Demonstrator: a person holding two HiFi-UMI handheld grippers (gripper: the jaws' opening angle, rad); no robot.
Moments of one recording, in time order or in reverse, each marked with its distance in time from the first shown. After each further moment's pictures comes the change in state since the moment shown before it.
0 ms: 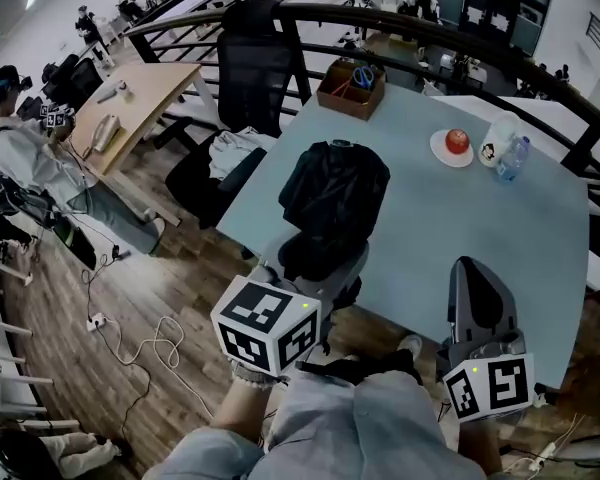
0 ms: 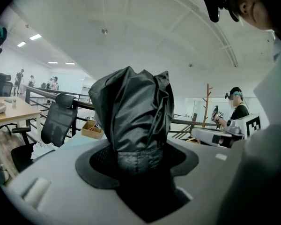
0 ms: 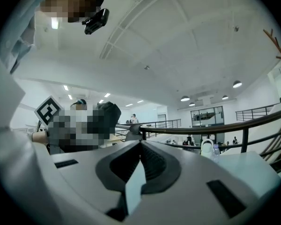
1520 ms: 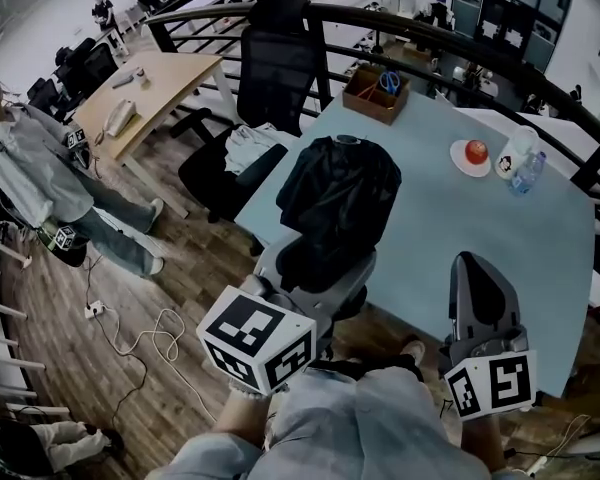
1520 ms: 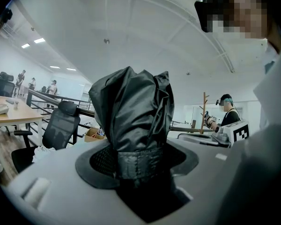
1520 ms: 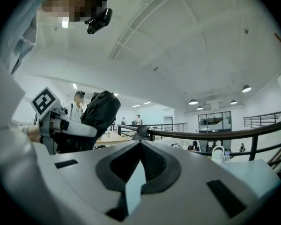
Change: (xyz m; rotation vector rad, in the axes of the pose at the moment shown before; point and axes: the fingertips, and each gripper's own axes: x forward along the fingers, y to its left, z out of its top) left arm -0.064 0.016 0.021 0.000 -0.105 -0.013; right arm 0.020 0.059 0.013 -0.068 -0.020 0.073
